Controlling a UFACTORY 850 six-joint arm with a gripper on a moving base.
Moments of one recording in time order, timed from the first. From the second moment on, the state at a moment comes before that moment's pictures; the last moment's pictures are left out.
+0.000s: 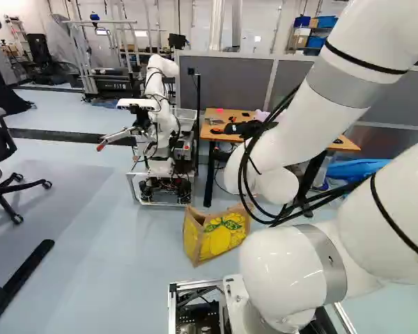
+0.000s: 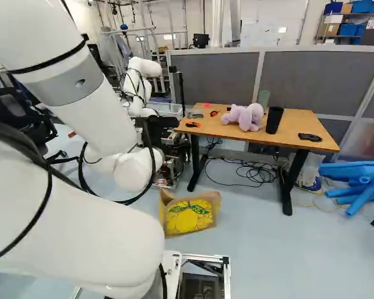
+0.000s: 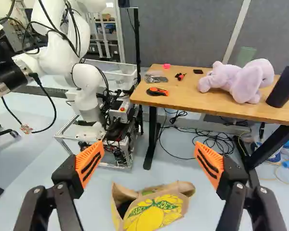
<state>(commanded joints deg) 0.0 16.0 -5.0 0.0 50.0 0.0</state>
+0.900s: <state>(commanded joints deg) 1.0 6.5 -13.5 0.6 40.4 0.0</state>
